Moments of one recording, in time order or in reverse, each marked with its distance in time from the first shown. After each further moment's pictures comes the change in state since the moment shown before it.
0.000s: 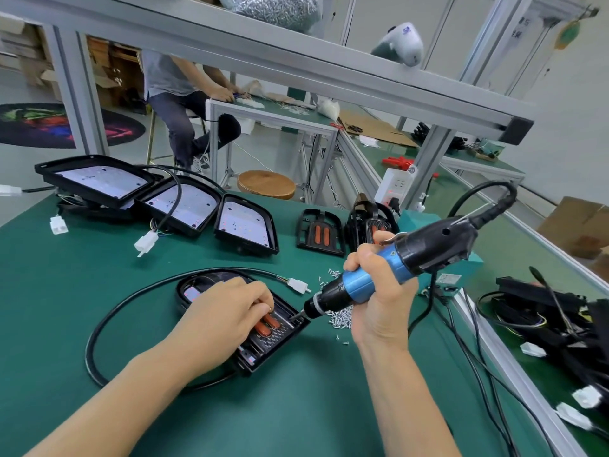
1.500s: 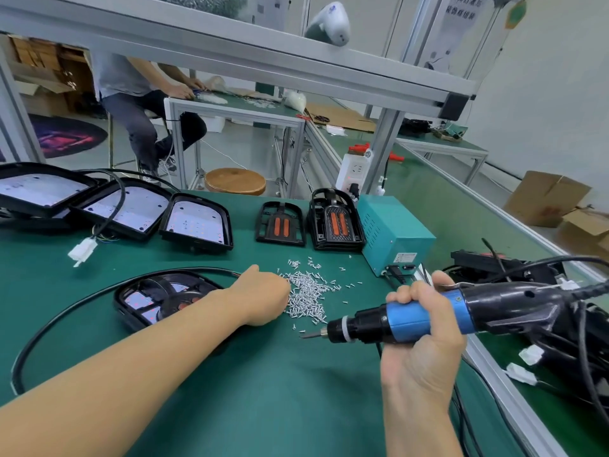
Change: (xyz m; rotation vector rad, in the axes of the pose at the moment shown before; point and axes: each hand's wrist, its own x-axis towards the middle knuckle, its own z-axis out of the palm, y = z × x) left_hand 0.096 0.053 0.073 0.610 -0.495 0.175; right_hand -0.027 -0.050 -0.079 0.185 0.419 -0.091
